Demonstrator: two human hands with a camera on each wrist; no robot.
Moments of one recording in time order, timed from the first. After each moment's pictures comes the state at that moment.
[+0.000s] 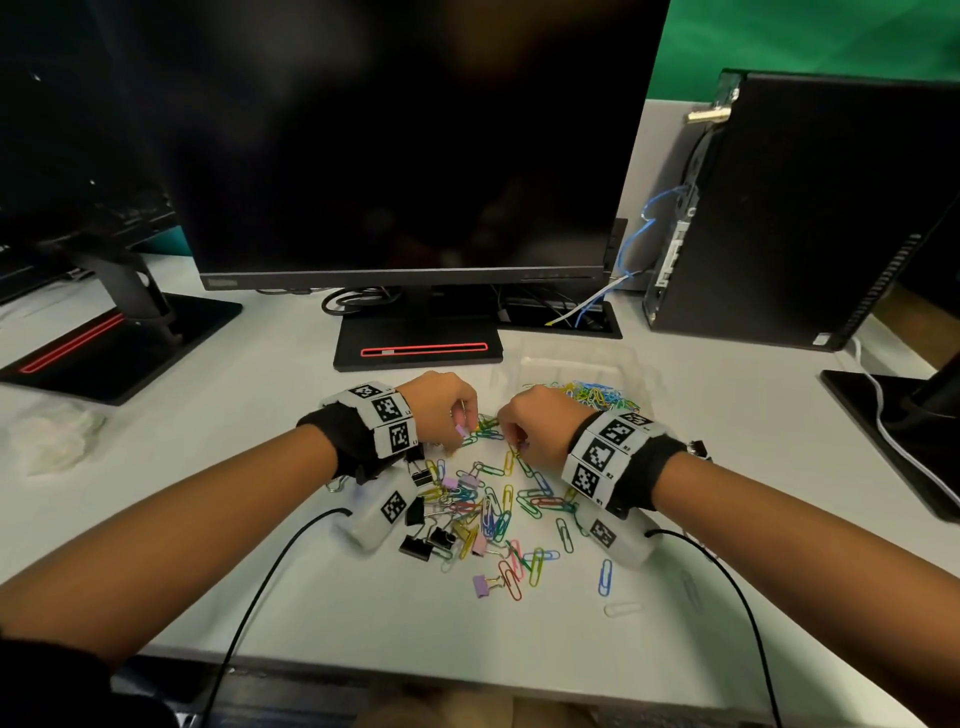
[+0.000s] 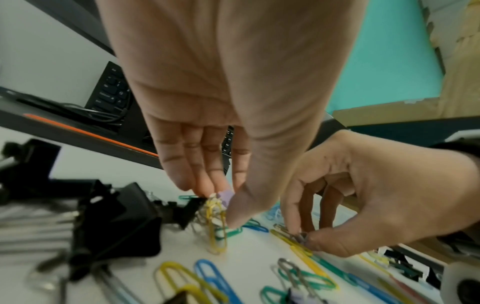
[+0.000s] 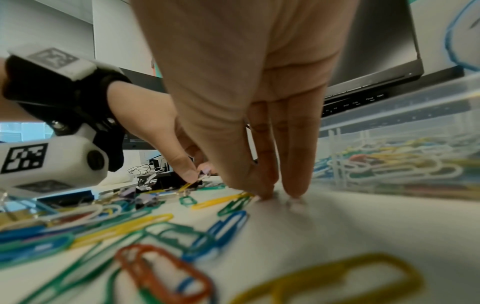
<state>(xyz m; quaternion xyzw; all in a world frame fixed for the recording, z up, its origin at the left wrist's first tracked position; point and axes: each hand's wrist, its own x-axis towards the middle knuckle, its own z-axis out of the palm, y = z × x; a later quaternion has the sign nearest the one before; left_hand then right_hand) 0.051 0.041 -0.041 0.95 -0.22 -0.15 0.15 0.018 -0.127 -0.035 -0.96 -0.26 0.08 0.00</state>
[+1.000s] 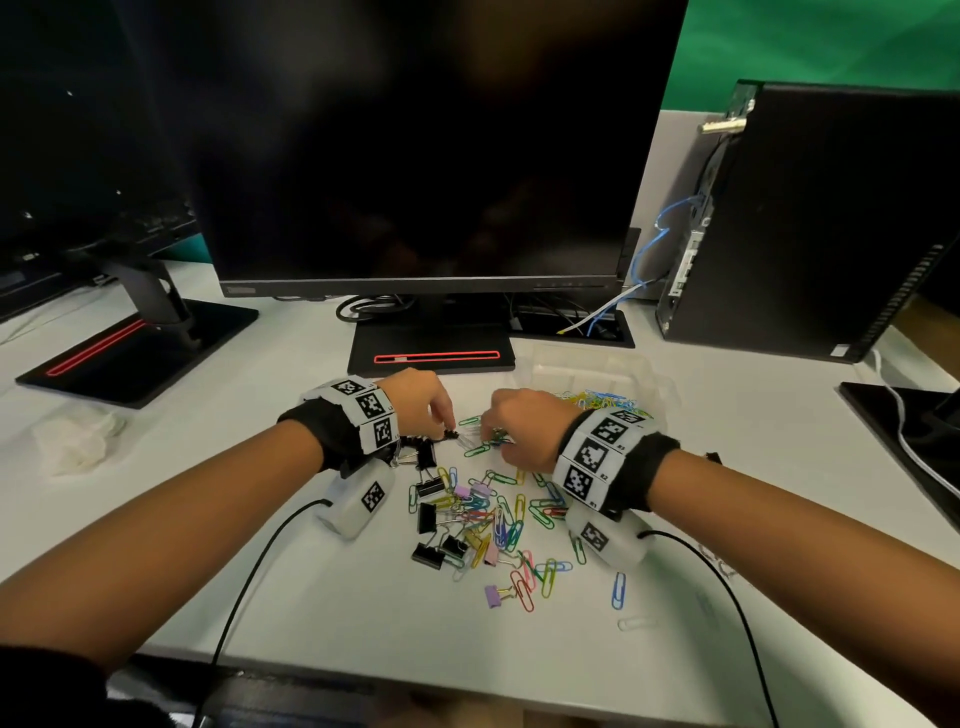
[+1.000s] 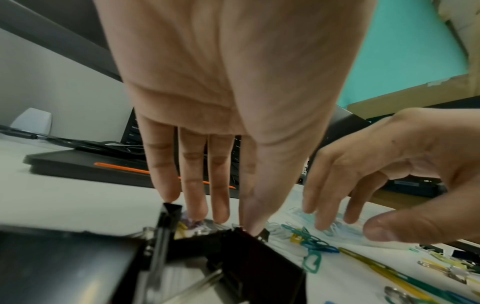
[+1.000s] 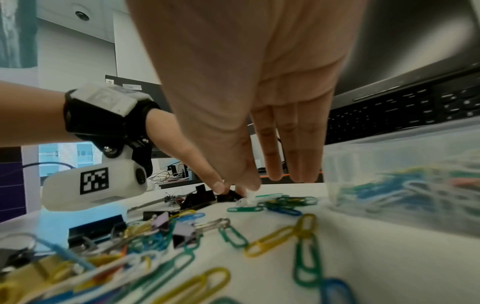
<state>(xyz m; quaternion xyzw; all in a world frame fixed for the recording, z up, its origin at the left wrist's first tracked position) 0.060 0.072 -0.030 0.96 -0.22 -0.14 0.10 0.018 -0.104 -0.024 -0.95 -0.28 0.09 0.00</state>
